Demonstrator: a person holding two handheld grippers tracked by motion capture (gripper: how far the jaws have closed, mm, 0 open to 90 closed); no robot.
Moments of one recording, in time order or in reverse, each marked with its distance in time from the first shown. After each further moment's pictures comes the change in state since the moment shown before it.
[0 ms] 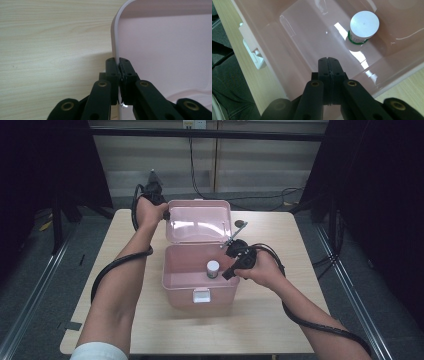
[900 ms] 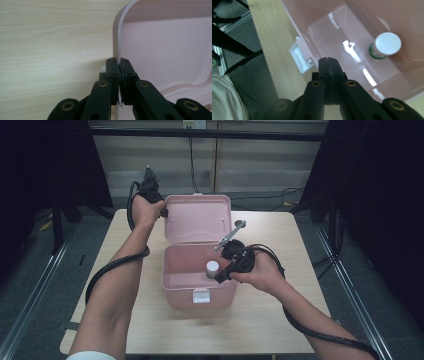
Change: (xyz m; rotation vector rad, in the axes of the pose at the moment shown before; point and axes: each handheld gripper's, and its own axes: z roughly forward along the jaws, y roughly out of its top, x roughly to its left) left arm -0.002 -0.006 -0.021 -0.040 -0.011 0.002; right arm 0.043 0.007 -0.026 -0.071 0.064 -0.087
